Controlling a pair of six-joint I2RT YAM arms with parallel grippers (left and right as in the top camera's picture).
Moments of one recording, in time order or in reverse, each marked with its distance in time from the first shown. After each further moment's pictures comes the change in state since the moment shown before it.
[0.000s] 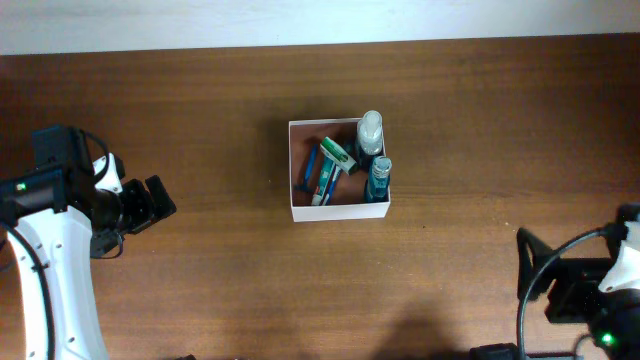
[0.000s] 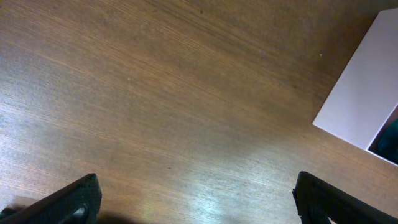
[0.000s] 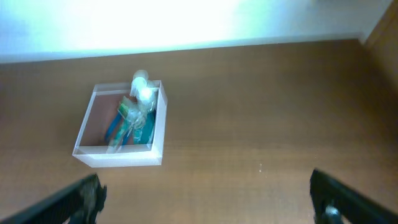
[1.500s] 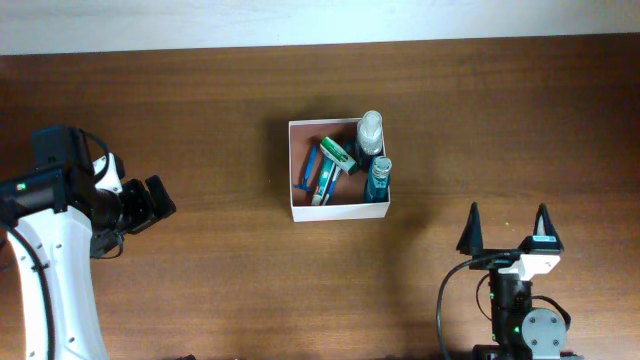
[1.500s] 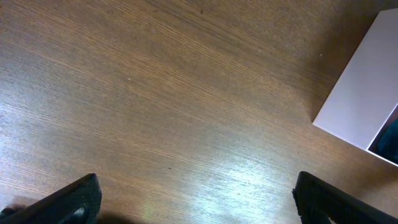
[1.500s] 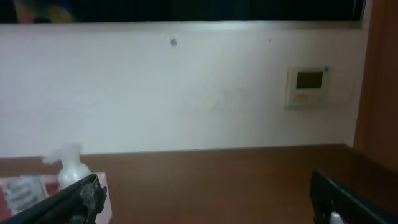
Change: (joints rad) left arm 0.000 0.000 0.000 0.000 0.000 0.000; right arm -0.153 -0.718 -1.571 1.503 -0.045 -0.105
